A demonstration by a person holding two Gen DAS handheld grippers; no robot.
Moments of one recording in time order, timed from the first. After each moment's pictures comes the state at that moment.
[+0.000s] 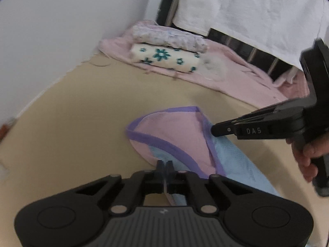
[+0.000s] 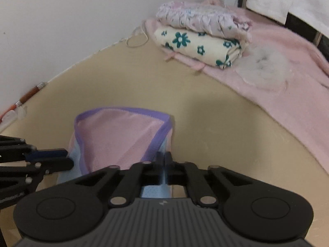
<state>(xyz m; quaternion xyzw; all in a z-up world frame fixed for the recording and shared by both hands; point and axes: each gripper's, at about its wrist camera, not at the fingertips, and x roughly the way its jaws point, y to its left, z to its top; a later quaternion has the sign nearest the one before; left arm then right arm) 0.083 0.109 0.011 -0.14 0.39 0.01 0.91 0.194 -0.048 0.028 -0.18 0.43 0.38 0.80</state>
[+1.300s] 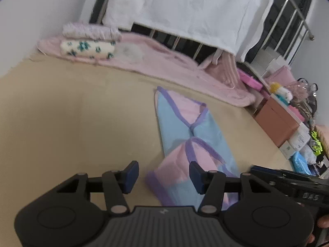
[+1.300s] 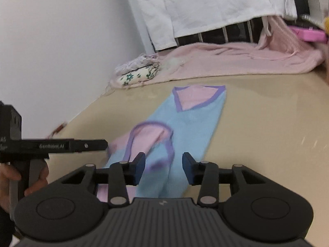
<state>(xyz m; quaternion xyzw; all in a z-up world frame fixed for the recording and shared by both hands) 0.003 0.043 0.005 -0.13 0.36 -0.17 0.91 -0.038 -0.245 0.010 0.08 0.31 0.26 0.91</state>
